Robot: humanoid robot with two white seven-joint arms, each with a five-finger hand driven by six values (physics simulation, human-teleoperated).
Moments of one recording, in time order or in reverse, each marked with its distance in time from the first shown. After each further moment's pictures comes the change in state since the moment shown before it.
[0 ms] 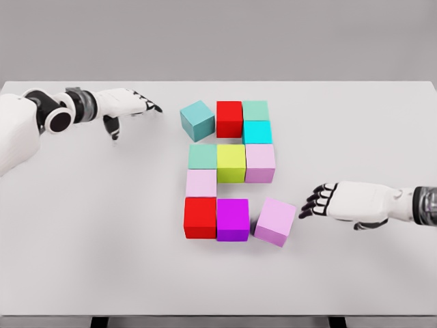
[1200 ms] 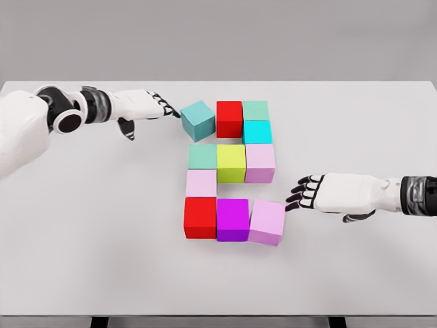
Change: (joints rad) left arm -0.008 -0.014 0.001 -0.079 -0.067 -0.075 -0.003; right arm -0.107 0.027 0.082 0.000 -0.030 0.000 0.000
